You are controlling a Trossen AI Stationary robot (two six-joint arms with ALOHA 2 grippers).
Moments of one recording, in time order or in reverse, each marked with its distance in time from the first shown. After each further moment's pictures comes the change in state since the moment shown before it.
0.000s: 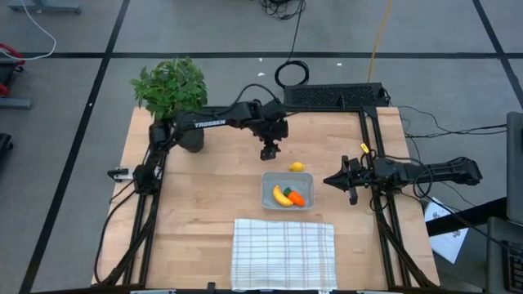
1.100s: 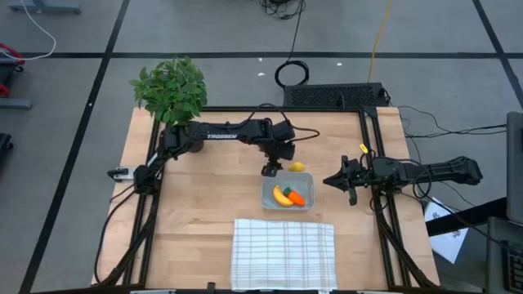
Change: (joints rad) left arm -0.098 0.110 0.000 0.049 0.008 0.165; right arm 0.000 0.011 0.000 0.000 0.000 -0.029
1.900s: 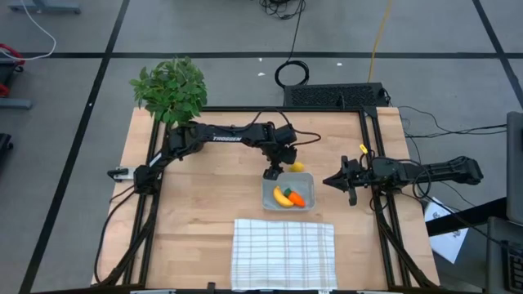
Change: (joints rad) left arm -0.005 0.064 0.000 0.051 0.072 0.010; right arm 0.000 0.010 0.000 -0.004 -0.003 0.000
